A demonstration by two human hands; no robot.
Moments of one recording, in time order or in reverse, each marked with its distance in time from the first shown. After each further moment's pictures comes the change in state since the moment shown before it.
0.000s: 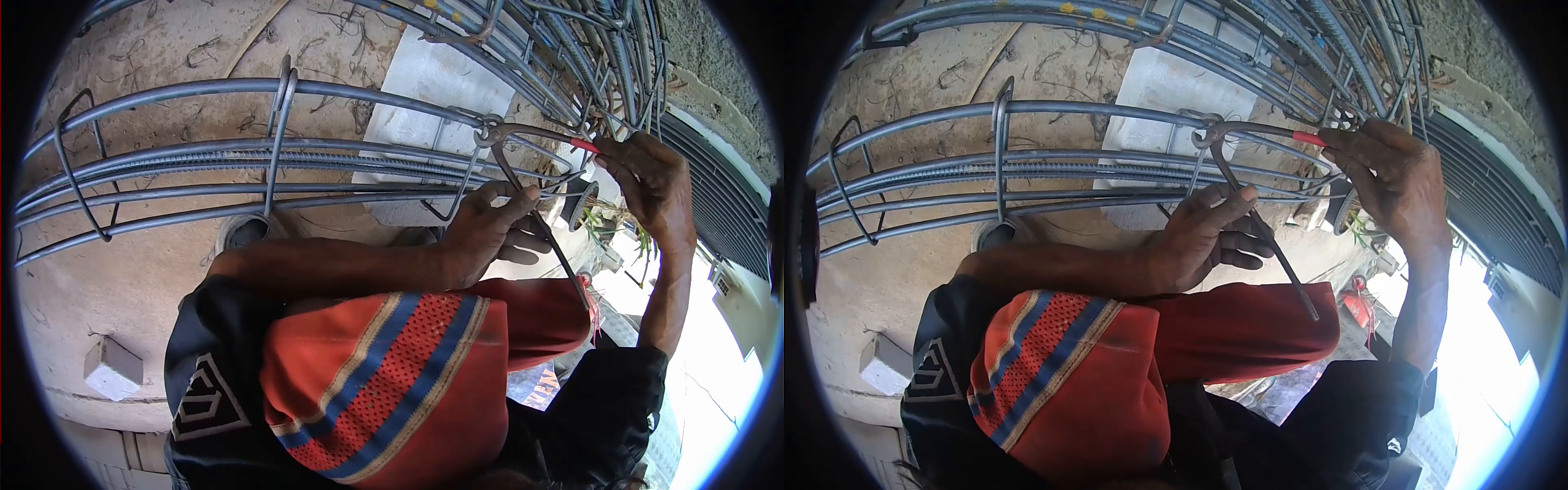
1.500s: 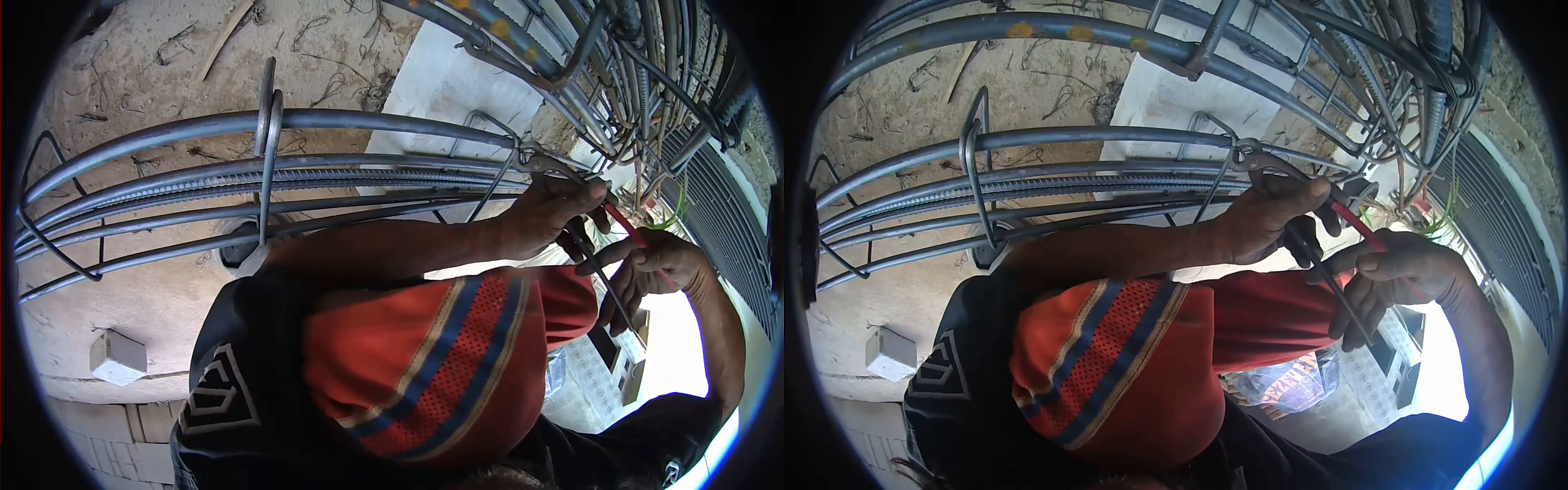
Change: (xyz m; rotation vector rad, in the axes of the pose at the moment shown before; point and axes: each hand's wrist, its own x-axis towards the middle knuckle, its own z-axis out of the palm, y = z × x) left_hand 0.086 0.006 0.001 -0.057 -0.358 0.140; right_hand 0.019 0.056 0.008 1.729 -1.496 1.053
